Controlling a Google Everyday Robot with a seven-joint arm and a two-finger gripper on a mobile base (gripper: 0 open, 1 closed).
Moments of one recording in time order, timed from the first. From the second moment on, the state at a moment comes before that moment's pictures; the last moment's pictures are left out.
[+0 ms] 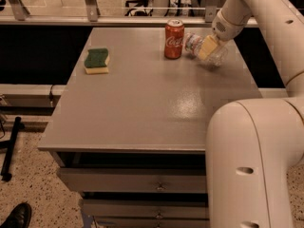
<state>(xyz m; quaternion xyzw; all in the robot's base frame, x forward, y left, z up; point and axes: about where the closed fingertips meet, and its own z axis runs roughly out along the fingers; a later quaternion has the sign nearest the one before) 0.756 -0.231 0.860 -0.32 0.93 0.03 0.19</state>
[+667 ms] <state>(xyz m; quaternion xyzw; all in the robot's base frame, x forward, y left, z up) 0.756 -0.224 0.859 -0.33 0.93 0.03 0.18</state>
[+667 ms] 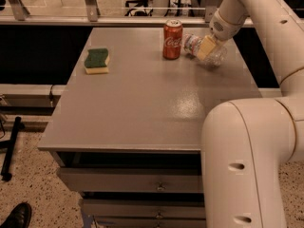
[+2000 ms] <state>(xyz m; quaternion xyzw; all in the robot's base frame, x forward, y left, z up) 0.739 -0.244 0.875 -0.33 0.92 0.05 0.20</state>
